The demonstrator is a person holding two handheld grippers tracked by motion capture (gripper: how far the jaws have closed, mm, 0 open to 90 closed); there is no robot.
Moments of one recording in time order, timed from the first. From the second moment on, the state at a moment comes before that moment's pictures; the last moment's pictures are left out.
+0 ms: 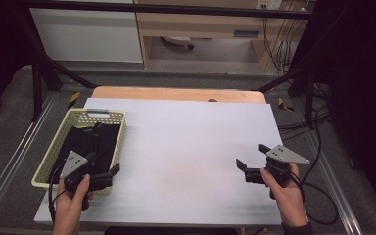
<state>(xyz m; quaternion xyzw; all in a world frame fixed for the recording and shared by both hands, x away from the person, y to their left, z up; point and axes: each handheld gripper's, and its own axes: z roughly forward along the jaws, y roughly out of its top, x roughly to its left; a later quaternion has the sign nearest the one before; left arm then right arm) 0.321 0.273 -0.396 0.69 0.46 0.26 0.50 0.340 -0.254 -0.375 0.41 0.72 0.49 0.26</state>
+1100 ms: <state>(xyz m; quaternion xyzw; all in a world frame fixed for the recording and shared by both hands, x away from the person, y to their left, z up) 0.321 0.271 -0.398 0.69 0.46 0.26 0.49 0.314 -0.263 -0.413 0.41 0.75 0.47 0.23</state>
